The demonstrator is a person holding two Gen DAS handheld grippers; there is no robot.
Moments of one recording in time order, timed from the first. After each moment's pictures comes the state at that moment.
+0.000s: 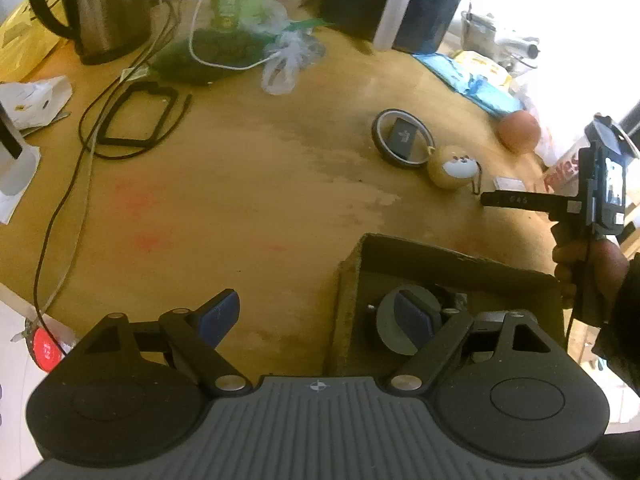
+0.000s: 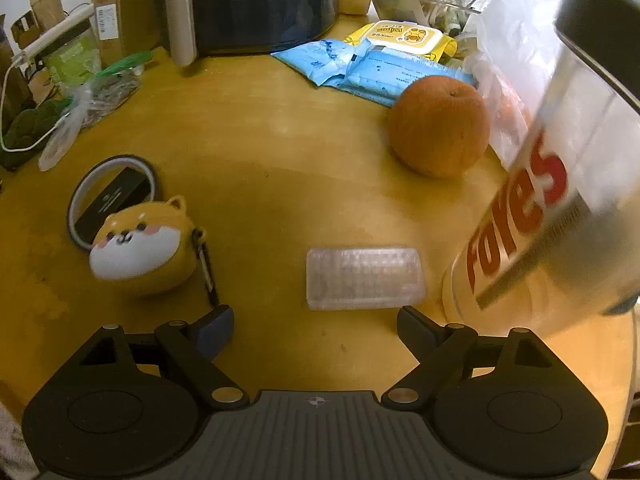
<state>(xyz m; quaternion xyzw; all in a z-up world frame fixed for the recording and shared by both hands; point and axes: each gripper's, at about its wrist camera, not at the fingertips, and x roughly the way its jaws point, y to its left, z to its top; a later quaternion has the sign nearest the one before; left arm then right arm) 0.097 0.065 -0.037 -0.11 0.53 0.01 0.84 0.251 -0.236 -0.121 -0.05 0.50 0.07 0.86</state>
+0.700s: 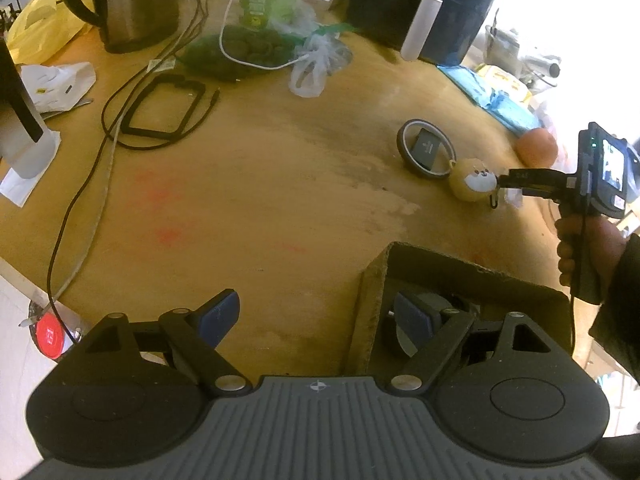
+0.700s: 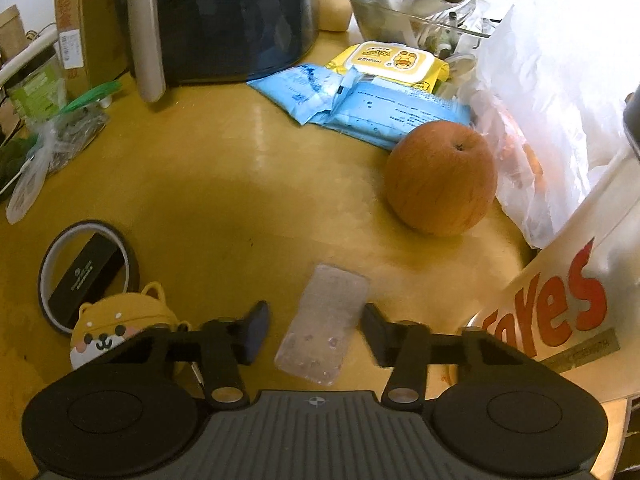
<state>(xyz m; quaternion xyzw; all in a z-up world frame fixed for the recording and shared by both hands) 0.094 0.079 -0.035 -0.13 0.53 0.03 0.84 0.292 -0.221 -0.116 -0.04 0.48 0.03 0.87</state>
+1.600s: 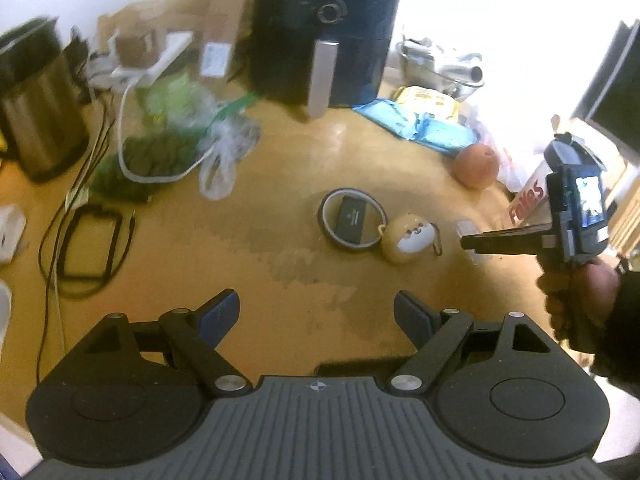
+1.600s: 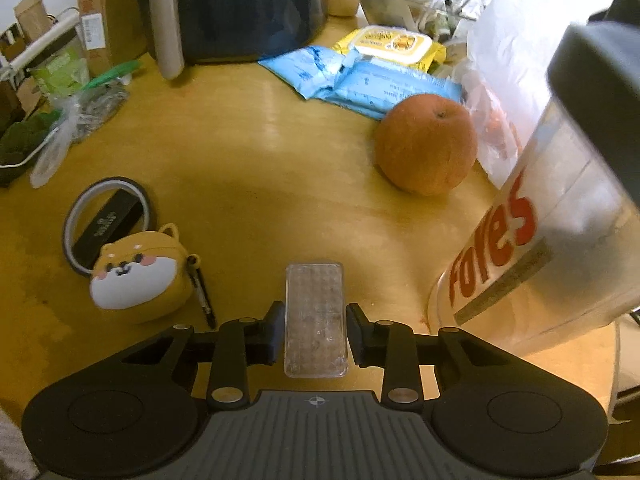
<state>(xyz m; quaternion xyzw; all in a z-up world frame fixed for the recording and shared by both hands) 0.161 0.035 -0.002 -0.03 0.46 -0.07 0.88 0.257 -0.234 -0.100 -0.05 0.50 0.05 0.86</state>
